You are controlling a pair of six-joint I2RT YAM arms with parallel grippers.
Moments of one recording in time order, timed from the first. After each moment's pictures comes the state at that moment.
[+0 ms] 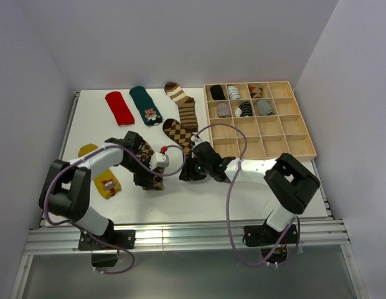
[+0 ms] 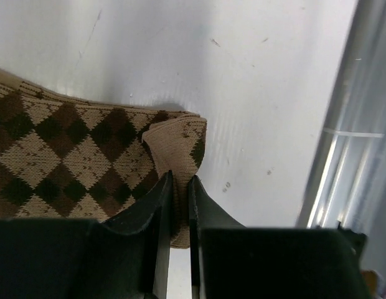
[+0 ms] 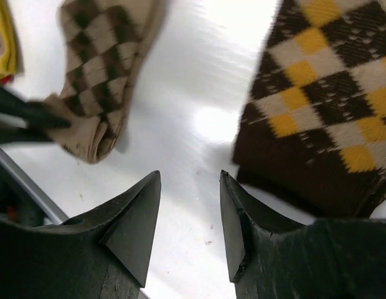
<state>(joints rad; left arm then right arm) -0.35 1.53 0.87 -0.79 0.66 0.92 0.80 1.66 0.81 0.06 -0.18 0.68</state>
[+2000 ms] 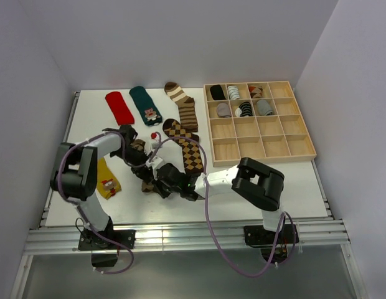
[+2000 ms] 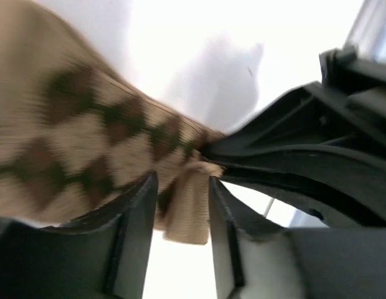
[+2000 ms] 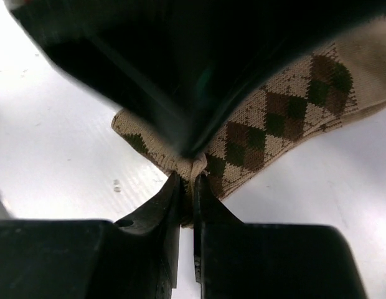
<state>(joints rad) -0.21 1.81 1.05 -0.91 0.79 0.70 1.16 1.90 0.99 0.27 0.08 0.28</state>
